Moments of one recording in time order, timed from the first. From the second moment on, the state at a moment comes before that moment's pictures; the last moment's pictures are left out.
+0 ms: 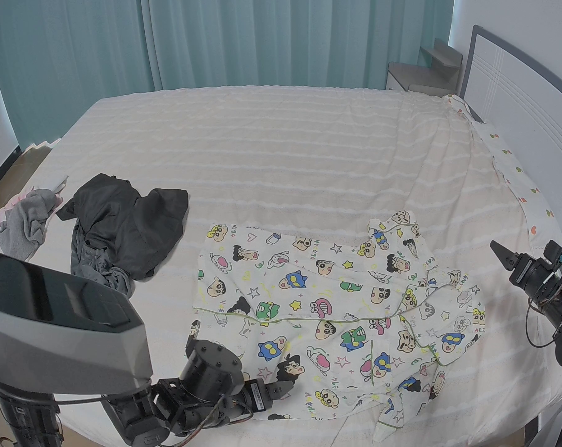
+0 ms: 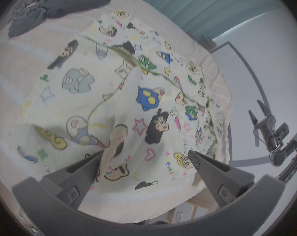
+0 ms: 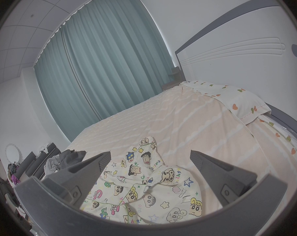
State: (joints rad) left arm -0.77 2.19 -0.38 -1.06 0.02 -0.90; right arm -0.19 1.81 -0.16 -1.55 0.26 0.38
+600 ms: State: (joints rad) left arm -0.59 2.06 -0.36 -1.04 0.03 -0.98; right arm -0.18 1.82 -0.15 -1.55 0.26 0.38
